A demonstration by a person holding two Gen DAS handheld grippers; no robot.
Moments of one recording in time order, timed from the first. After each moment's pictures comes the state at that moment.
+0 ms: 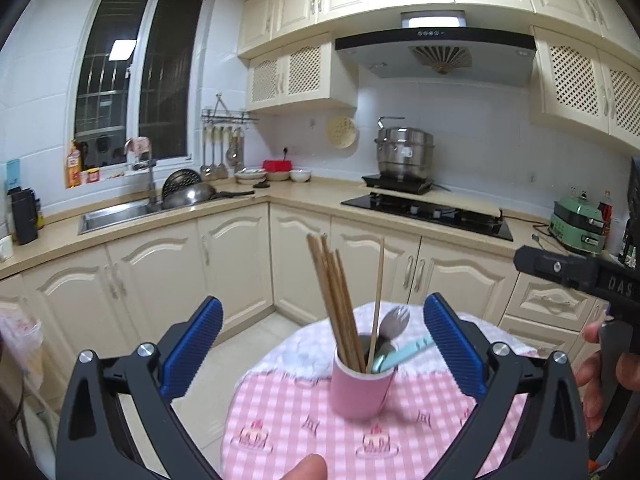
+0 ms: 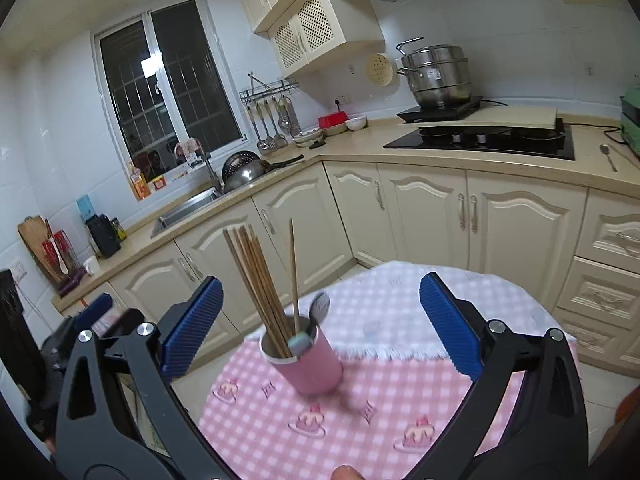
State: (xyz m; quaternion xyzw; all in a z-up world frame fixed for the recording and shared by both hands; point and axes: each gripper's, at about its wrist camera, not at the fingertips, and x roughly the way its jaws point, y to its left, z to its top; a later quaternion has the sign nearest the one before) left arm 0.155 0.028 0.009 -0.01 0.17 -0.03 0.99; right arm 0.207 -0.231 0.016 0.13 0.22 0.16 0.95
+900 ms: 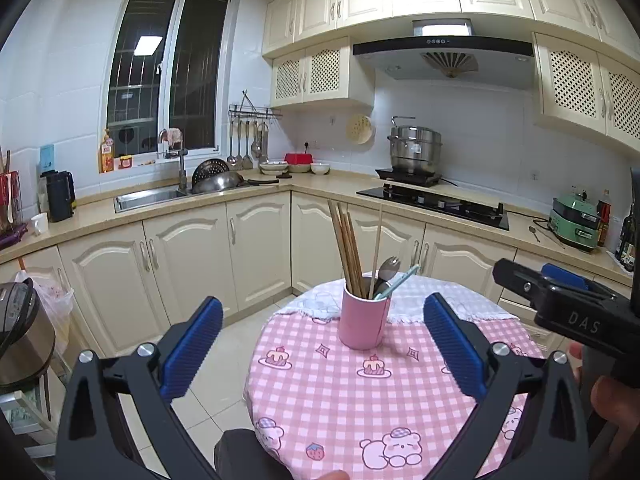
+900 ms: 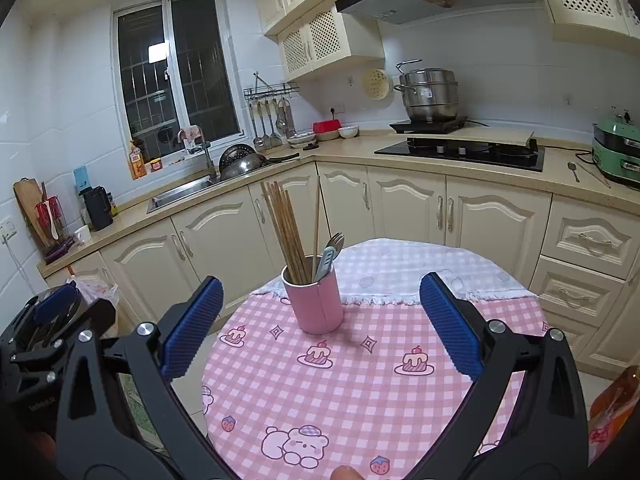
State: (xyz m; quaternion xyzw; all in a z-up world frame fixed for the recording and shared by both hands) left arm 0.023 0.034 0.009 -0.02 0.18 0.00 0.98; right arm 0.090 -0.195 0.004 0.08 0.19 0.13 0.97
